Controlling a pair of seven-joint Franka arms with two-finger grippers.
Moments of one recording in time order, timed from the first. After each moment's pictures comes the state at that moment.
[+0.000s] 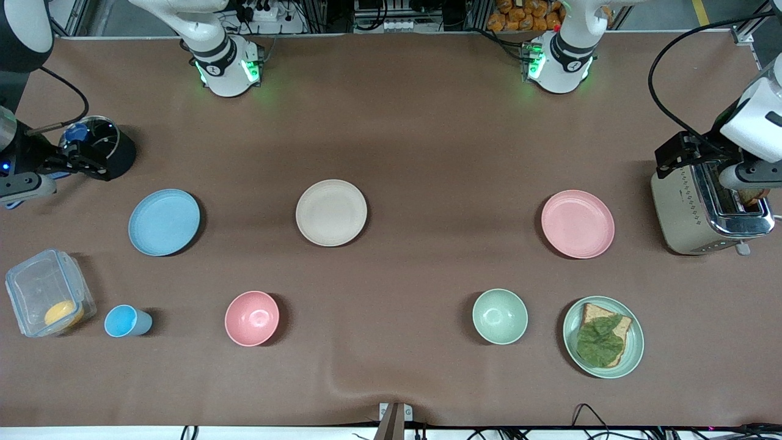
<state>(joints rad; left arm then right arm) -0.02 0.08 -0.12 -1.45 0.08 1.54 -0.10 -0.08 0.04 0.05 -1.63 -0.04 1.63 -0.28</state>
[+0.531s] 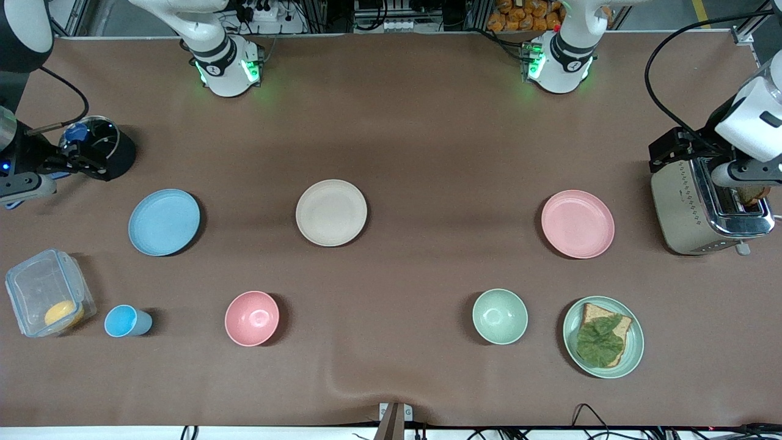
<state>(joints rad) -0.02 0.08 -0.11 -1.45 0.05 1.51 -0.10 -0.08 0.04 0.06 -1.63 -0.04 1.63 -0.28</state>
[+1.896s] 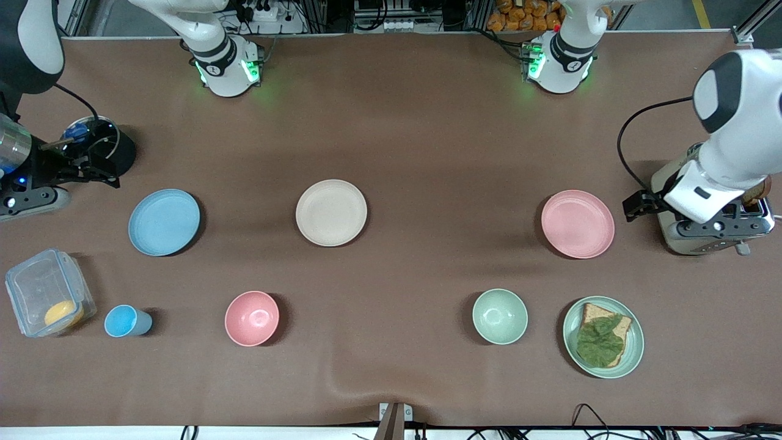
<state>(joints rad) 0.04 0.10 -0.11 -1.89 0.10 2.02 -0.09 -0.08 0.08 0.06 -1.63 -0.04 1.62 -0.28</state>
